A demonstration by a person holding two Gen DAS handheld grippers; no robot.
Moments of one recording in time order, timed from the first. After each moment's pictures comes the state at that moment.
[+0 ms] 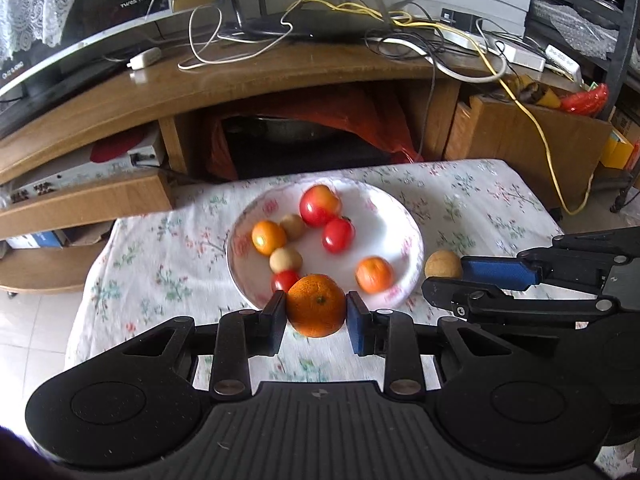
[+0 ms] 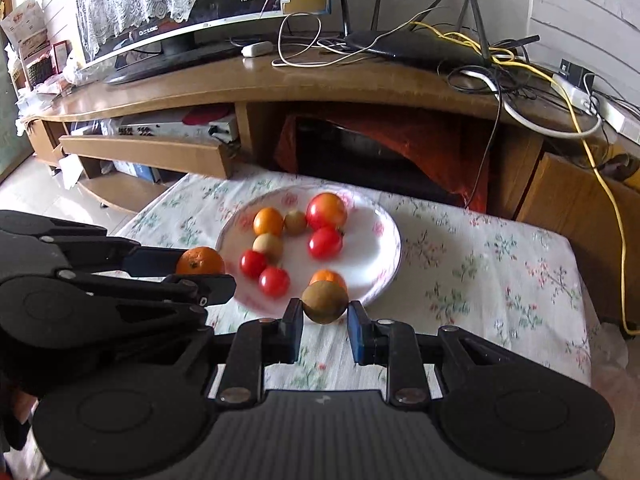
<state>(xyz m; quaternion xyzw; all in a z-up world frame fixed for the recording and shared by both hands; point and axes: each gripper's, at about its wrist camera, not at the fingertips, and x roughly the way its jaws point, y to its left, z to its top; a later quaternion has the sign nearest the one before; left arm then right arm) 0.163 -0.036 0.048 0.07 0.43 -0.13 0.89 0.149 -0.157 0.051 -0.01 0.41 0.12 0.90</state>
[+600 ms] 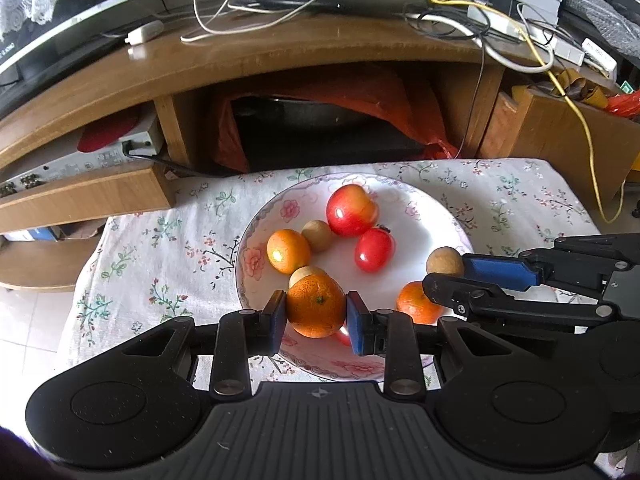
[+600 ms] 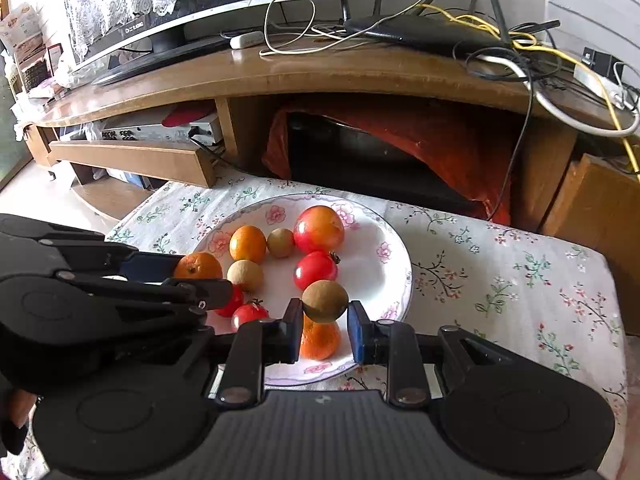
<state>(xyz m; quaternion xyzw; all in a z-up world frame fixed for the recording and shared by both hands) 0.214 -0.033 0.018 0.07 0.46 -0.11 0.88 0.206 -0.157 0.016 0.00 0.42 0.13 0.90</state>
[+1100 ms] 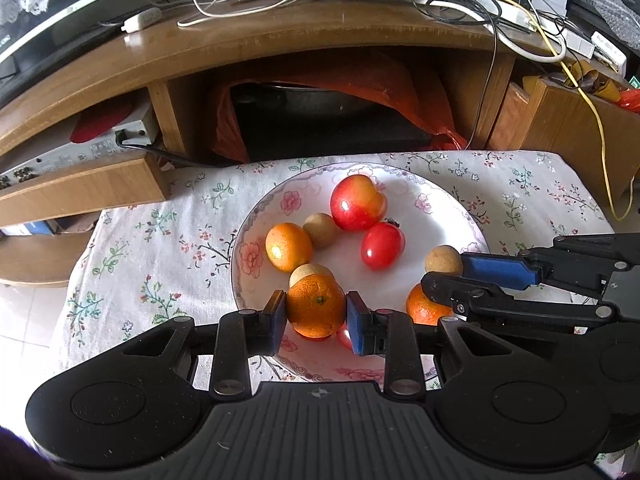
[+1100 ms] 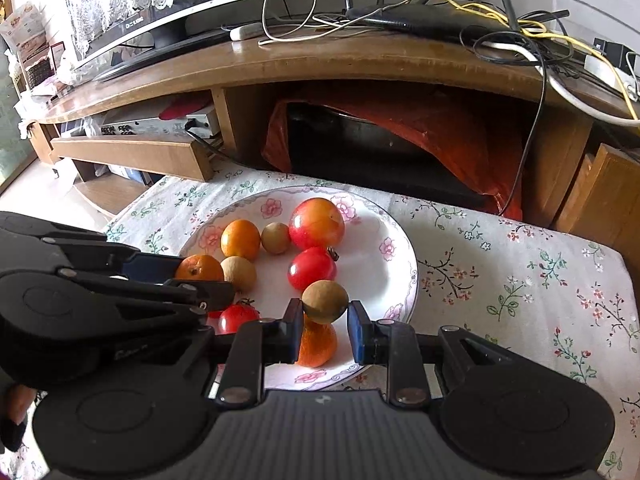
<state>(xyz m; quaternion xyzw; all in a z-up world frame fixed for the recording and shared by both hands) 0.224 -0.035 0.006 0.07 0.47 -0.10 0.88 0.217 -0.160 0.000 0.01 0.42 0.15 0.90</state>
